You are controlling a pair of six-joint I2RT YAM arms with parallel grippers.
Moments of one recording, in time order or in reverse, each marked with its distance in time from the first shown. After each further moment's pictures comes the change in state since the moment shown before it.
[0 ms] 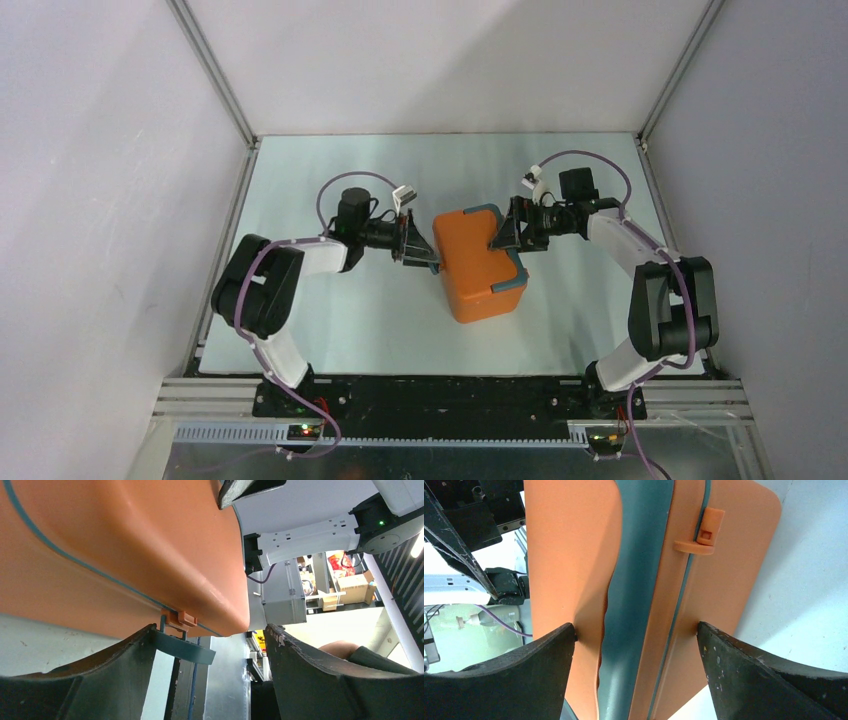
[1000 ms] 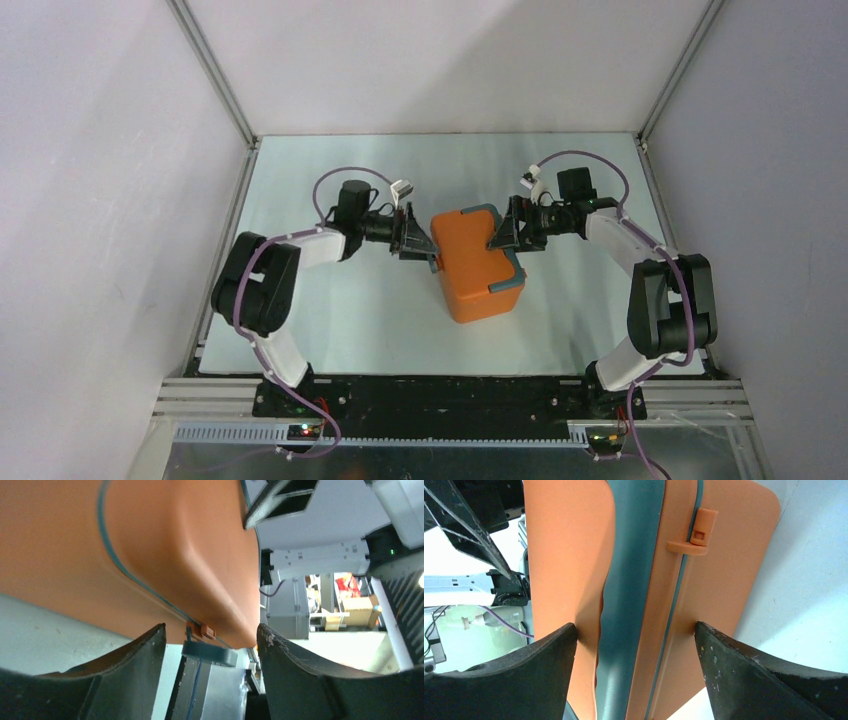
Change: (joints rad) left arm 0.031 0.010 0.062 -0.158 -0.040 0.048; right arm 0.002 0.017 0.002 0.017 -0.014 0.021
